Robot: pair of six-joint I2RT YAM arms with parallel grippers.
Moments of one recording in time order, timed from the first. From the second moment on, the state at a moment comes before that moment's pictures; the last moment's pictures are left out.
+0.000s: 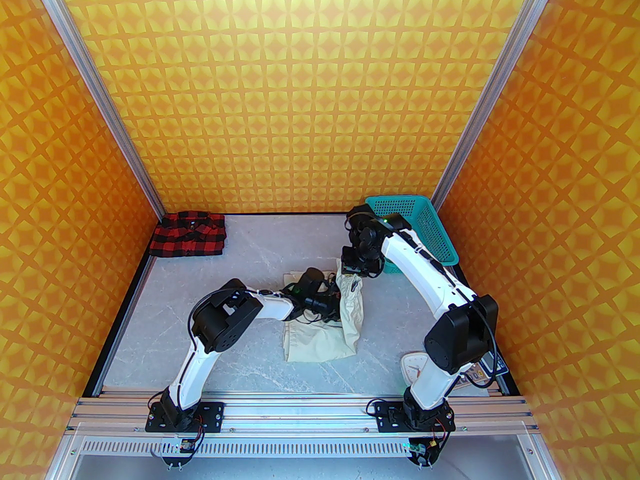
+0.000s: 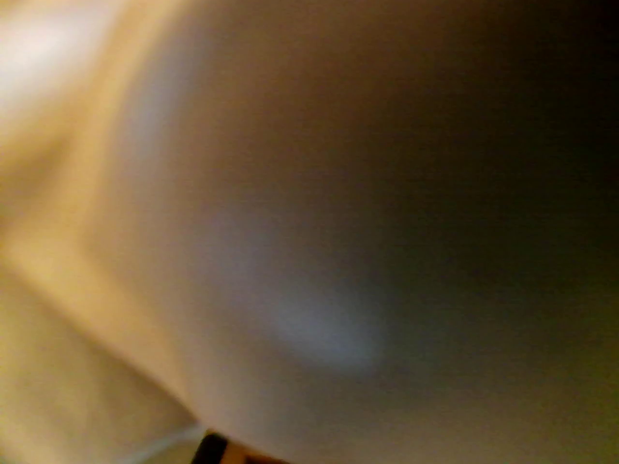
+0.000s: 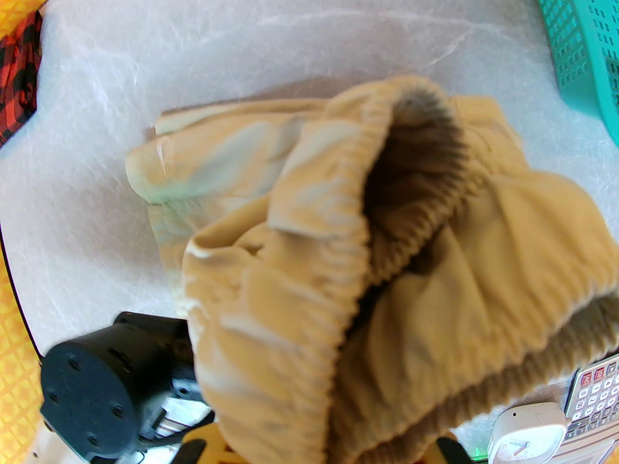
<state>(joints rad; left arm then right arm) -0.80 2.19 1.22 0.46 0.86 -1.07 0.38 1.75 1.71 -1.29 -0.11 0.45</state>
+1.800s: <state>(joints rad) -0.42 1.66 0.59 0.11 0.63 -0.70 0.85 2.07 1.93 -1.29 0.07 0.69</state>
